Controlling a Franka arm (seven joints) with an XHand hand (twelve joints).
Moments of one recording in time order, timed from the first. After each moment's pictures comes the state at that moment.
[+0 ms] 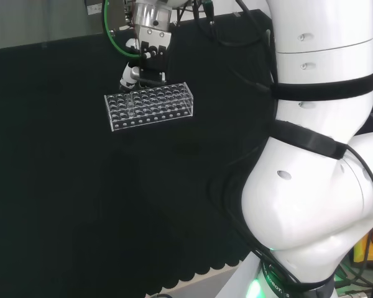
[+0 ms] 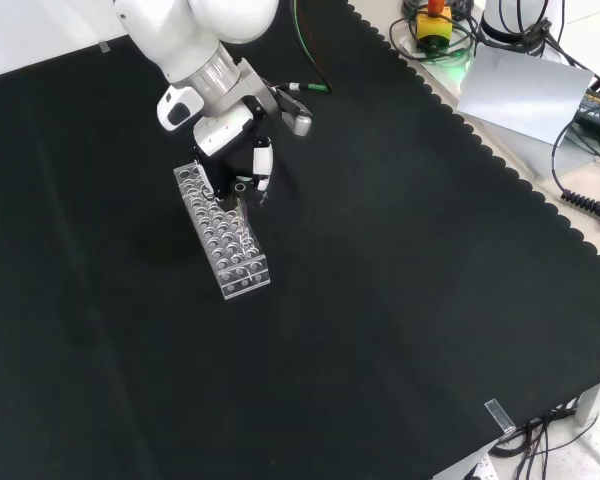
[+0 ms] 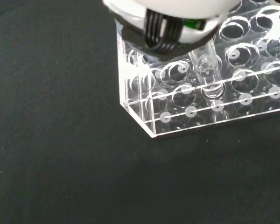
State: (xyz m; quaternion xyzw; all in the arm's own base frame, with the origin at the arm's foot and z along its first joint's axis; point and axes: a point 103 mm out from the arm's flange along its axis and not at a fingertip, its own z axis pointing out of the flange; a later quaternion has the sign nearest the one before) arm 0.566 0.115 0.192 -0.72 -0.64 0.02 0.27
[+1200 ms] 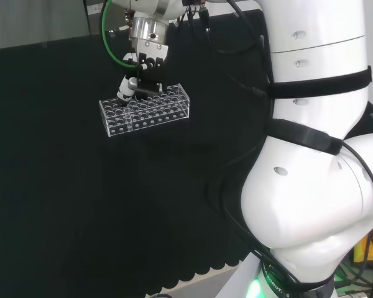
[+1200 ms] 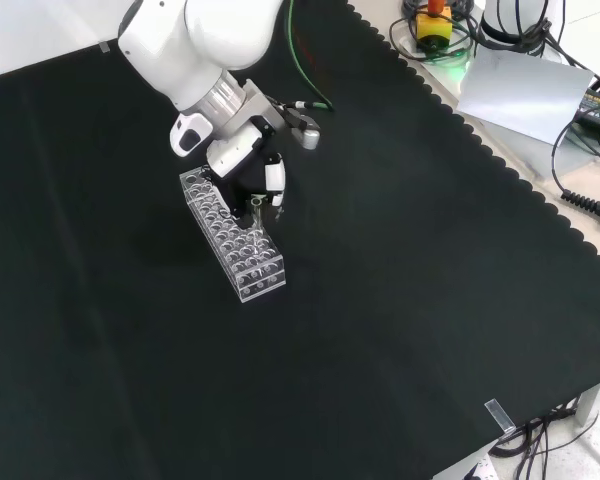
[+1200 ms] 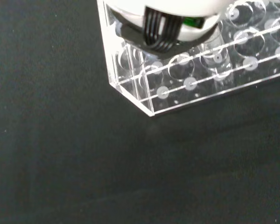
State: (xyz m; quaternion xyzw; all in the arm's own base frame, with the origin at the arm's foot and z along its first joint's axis) arm 0.555 0.128 0.165 -0.70 -0.63 0.05 0.32
